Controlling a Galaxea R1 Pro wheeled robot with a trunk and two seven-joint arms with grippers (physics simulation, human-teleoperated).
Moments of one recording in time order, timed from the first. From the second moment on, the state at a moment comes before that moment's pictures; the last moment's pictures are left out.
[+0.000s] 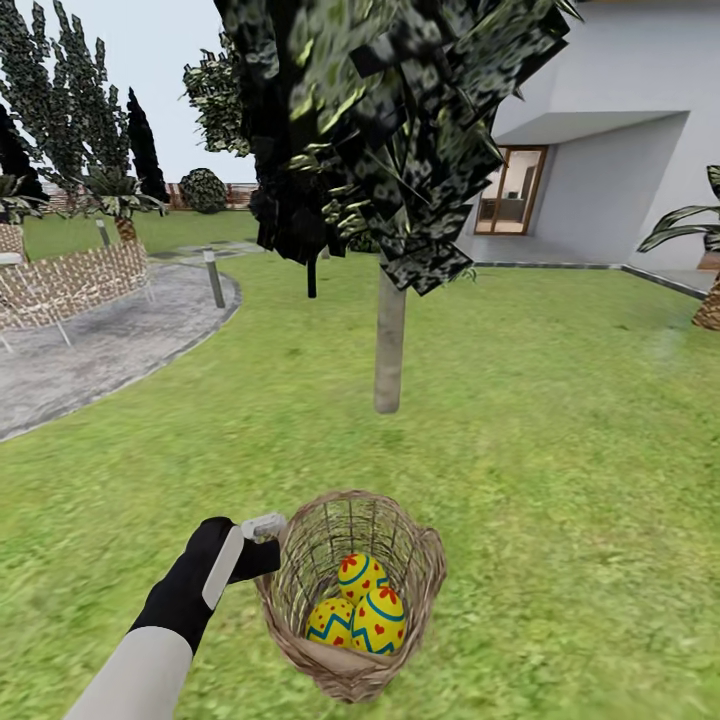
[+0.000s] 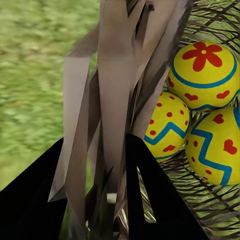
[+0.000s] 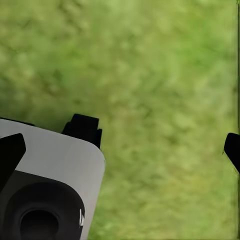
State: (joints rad) left arm -0.61 -0.07 0.07 -0.87 0.27 0.96 0.16; right arm -0.33 -0.11 -0.08 0.01 0.33 -0.02 0.09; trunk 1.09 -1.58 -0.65
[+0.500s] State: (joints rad) left arm -0.61 -0.07 0.07 -0.87 0.27 0.96 0.16; right arm -0.33 -0.11 -0.08 0.01 0.33 -0.02 0.09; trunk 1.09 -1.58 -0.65
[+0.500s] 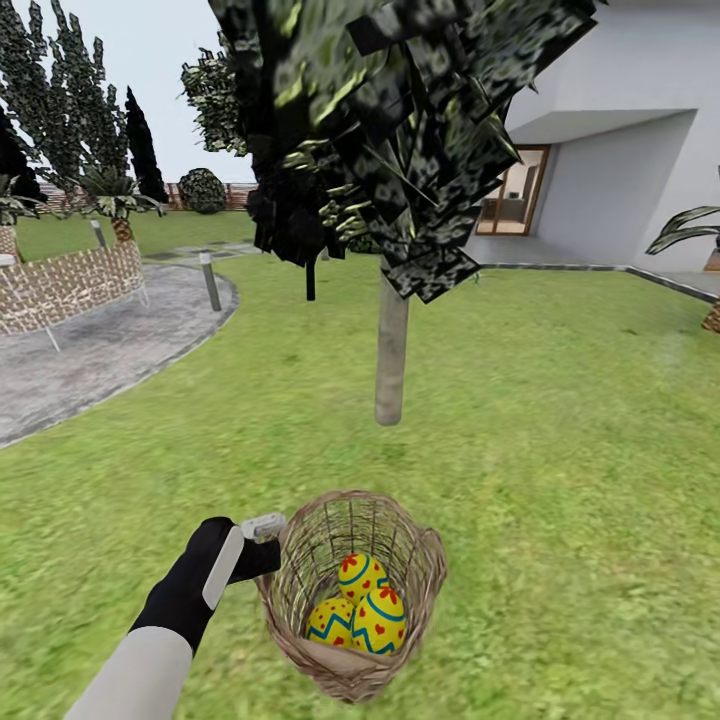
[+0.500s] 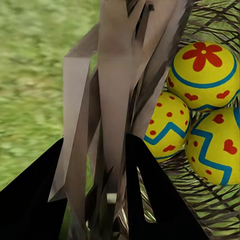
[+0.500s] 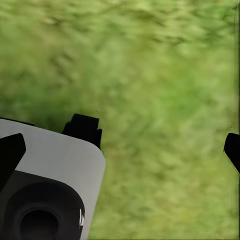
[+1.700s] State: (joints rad) left arm -0.61 -0.07 0.07 -0.87 0.27 0.96 0.16; right arm -0.33 -0.11 -0.08 0.01 0.33 -0.02 0.09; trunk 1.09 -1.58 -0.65
